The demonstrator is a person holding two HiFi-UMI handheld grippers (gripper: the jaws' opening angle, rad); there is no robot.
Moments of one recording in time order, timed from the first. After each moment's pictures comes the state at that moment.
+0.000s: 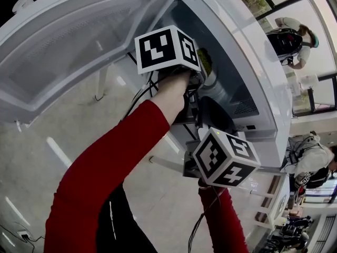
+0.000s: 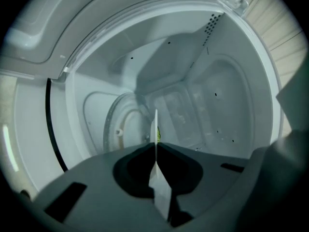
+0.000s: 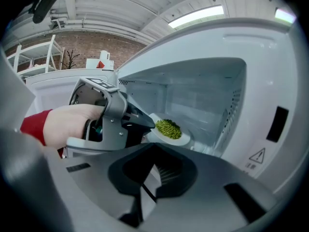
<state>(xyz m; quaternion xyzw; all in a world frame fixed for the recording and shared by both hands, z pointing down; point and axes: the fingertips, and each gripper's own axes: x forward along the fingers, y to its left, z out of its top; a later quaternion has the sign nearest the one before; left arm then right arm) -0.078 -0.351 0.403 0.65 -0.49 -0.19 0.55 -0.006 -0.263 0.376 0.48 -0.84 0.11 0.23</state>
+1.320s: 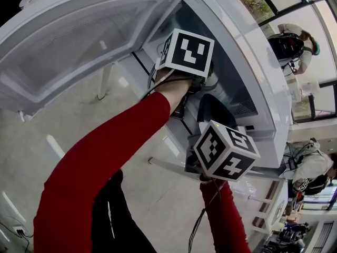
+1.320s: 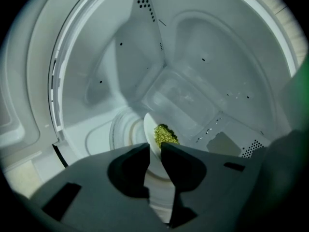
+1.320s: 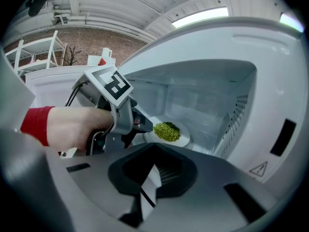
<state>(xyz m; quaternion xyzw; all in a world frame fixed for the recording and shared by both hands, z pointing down) -0.086 -0.367 0.405 0.71 -0.58 0.02 0.40 -0.006 -0.275 0.373 0.48 -0.84 0.09 0.25</state>
